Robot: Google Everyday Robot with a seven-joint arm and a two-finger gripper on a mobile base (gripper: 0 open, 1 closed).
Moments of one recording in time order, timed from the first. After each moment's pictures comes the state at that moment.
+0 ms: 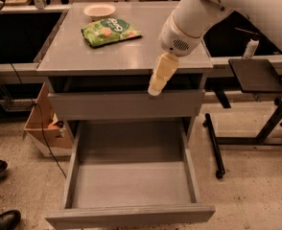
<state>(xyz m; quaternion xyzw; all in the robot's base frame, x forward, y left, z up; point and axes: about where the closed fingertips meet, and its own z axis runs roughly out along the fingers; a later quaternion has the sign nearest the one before) 0.600 -0.047 0.914 -0.63 0.73 0.05 0.25</state>
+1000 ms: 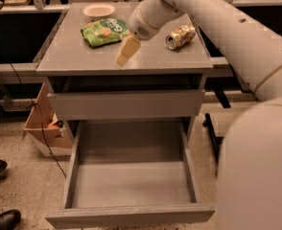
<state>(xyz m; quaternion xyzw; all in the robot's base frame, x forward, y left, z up) 0.733 0.044 0.905 -0.61 0.70 0.10 0.36</state>
